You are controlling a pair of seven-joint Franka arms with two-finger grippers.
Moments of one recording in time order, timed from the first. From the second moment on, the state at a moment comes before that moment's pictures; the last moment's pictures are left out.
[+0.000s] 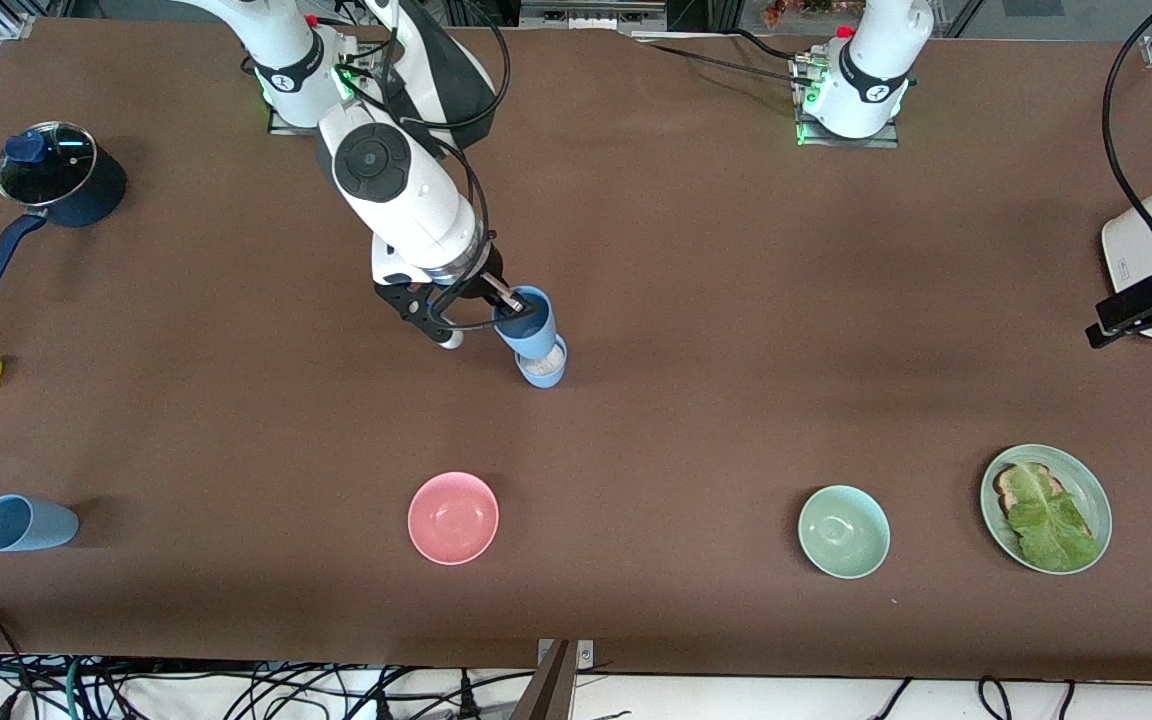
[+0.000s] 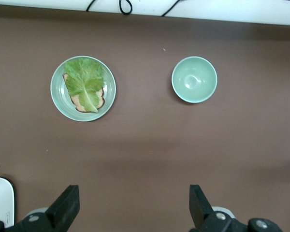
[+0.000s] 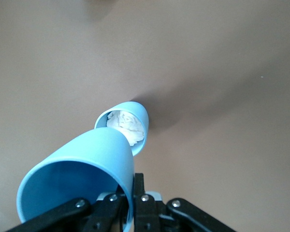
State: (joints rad) left arm -0.06 0.26 0.15 -1.24 -0.07 1.54 0.02; right arm 0.53 0.39 0.12 -1.68 0.15 2.16 1.24
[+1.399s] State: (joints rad) left arm -0.08 -0.01 0.14 -1.52 -0.07 1.34 0.03; right arm 0.56 0.49 0.11 -1.68 0.06 2.22 1.27
